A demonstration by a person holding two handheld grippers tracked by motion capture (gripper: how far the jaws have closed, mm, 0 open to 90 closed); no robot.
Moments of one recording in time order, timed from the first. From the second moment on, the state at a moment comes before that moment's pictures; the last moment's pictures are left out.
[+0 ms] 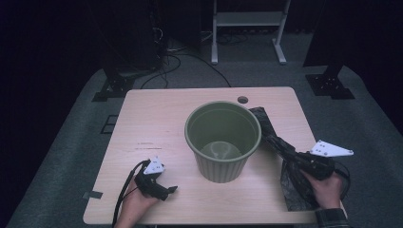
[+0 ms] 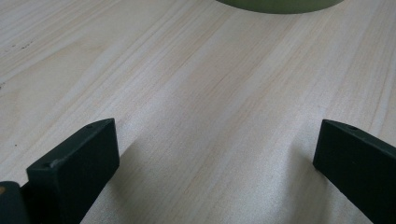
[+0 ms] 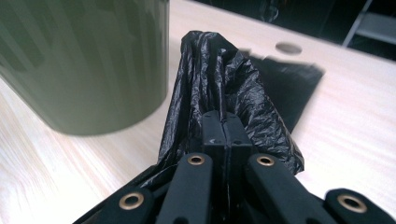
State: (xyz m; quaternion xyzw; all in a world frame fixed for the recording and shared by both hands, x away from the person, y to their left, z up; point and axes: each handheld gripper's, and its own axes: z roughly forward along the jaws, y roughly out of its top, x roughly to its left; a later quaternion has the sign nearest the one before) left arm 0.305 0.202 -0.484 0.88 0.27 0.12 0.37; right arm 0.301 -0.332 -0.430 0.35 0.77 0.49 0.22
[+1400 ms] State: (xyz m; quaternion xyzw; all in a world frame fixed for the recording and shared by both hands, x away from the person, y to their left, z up) left arm 0.306 0.203 -0.484 0.88 0.27 0.12 0.37; right arm 0.301 -0.316 -0.258 0.20 0.72 0.61 0.26
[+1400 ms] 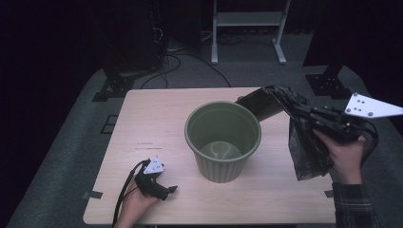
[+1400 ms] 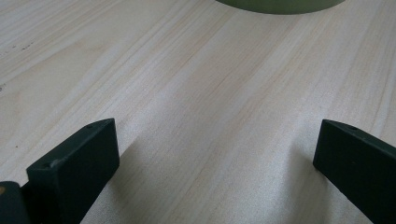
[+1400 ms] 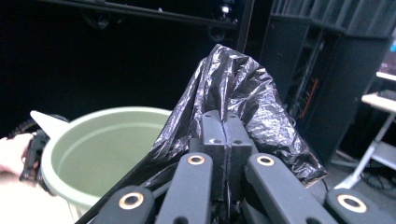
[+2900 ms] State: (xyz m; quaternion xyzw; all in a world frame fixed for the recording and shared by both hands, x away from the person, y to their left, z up) left arm 0.306 0.203 -0.484 0.88 0.27 0.12 0.37; right arm 0.284 -0.284 -0.256 0.14 0.71 0.66 0.20
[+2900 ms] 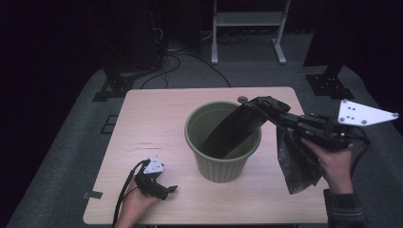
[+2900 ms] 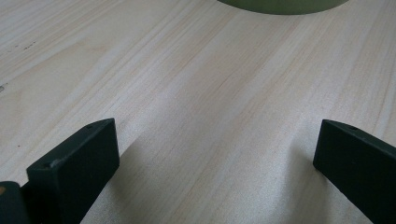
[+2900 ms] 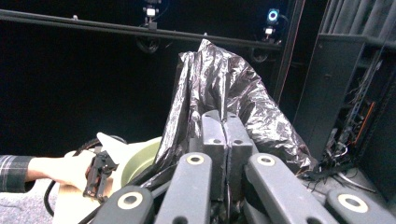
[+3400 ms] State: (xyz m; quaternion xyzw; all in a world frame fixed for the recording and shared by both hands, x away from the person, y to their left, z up) left arm 0.306 0.203 -0.484 0.88 0.27 0.12 0.37; right arm 0.333 -0.238 -0.283 0.16 0.75 0.62 0.15
